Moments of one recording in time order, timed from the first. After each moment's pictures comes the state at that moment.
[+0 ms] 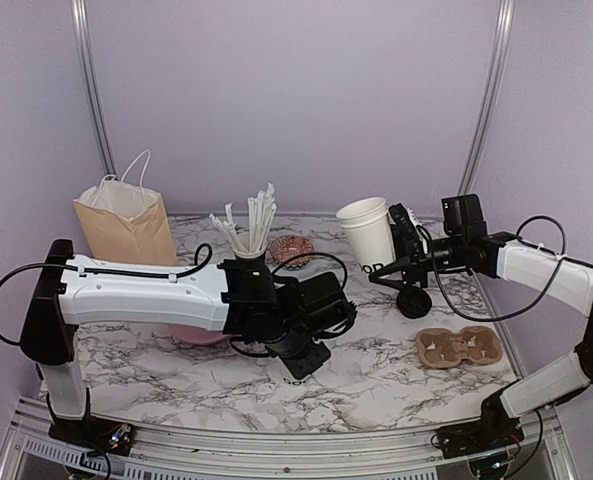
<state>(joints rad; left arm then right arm) -1.32 1.94 1.66 -0.89 -0.23 -0.26 0.31 1.35 0.95 -0.24 -1.09 -0.47</state>
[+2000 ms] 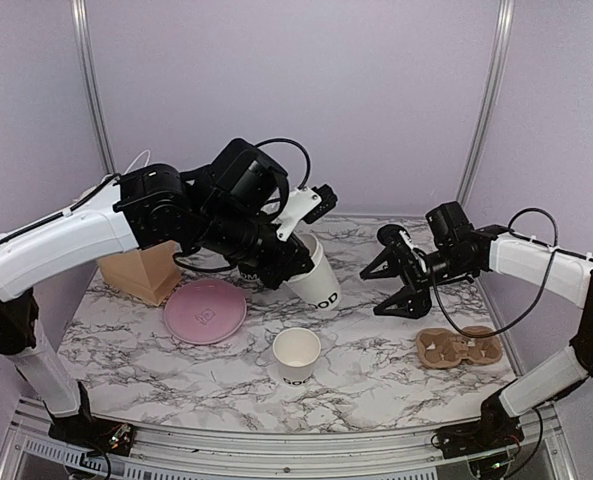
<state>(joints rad) -1.14 1.73 1.86 -0.84 0.00 -0.07 0.38 1.41 1.01 -0.62 -1.16 -0.86</state>
